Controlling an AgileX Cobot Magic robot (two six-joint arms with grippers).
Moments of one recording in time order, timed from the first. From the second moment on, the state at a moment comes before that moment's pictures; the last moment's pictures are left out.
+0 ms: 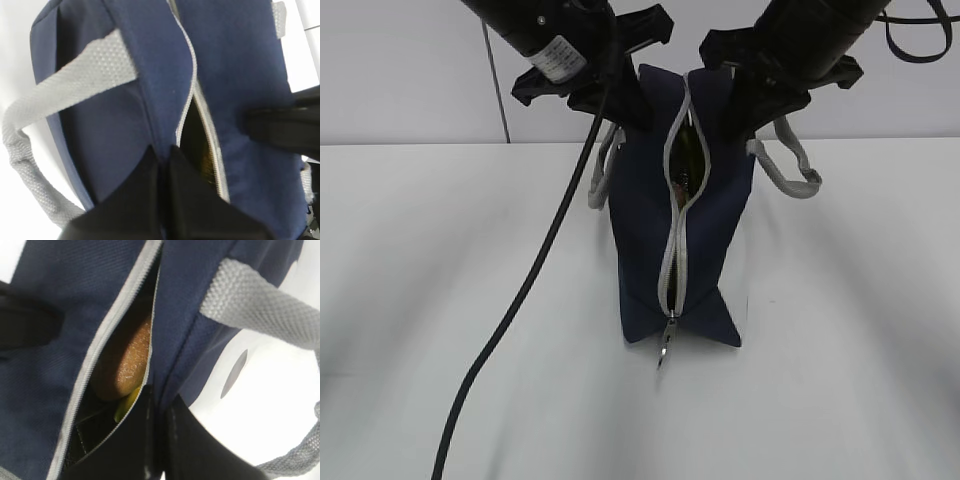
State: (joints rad) left arm -0.46 1.99 -1.91 -0.51 1.07 0.04; right arm 0.24 1.85 -1.75 0.35 1.17 -0.14
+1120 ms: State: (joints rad) left arm -0.46 2.01 -1.91 -0.47 1.10 0.03; right arm 0.24 1.91 -1.76 0.31 1.19 -0.12
